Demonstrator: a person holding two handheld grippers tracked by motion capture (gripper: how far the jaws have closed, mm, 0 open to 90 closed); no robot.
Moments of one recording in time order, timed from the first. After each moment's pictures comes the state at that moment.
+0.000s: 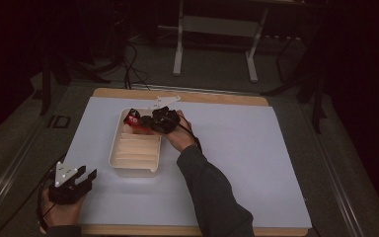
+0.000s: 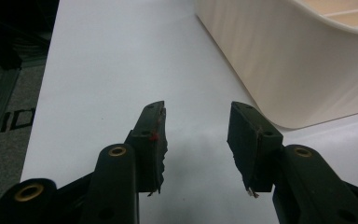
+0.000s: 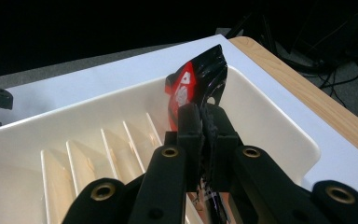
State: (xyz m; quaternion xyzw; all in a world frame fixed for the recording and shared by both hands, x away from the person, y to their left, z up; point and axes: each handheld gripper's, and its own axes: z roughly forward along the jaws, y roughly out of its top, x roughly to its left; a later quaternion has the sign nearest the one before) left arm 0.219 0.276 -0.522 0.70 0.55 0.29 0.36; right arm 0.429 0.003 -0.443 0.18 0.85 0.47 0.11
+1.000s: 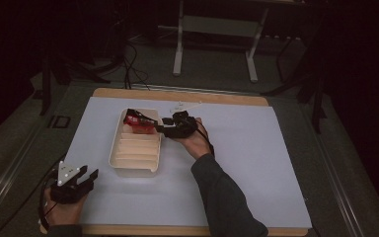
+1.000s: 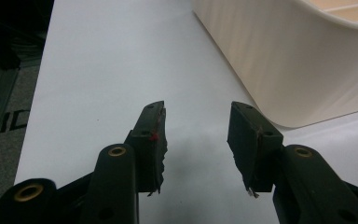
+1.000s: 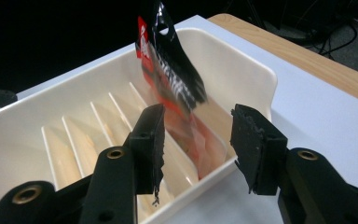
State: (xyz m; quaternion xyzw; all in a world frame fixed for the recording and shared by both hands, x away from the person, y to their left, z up) left arm 0.222 0.273 -0.524 0.70 0.54 0.29 0.36; right arm 0.425 -0.049 -0.457 0.27 0.83 0.48 0.07
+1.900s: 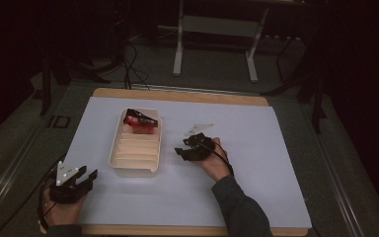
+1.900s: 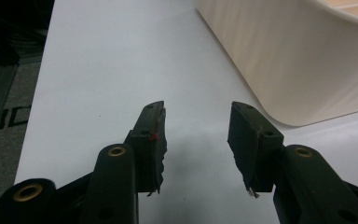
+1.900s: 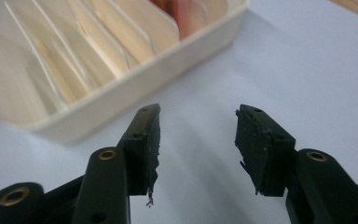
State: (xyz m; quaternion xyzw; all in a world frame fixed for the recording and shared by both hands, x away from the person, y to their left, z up) left arm 0.222 0.276 -0.526 0.70 0.55 0.28 0.36; right arm 0.377 -0.101 -0.487 0.29 0.87 0.39 0.11
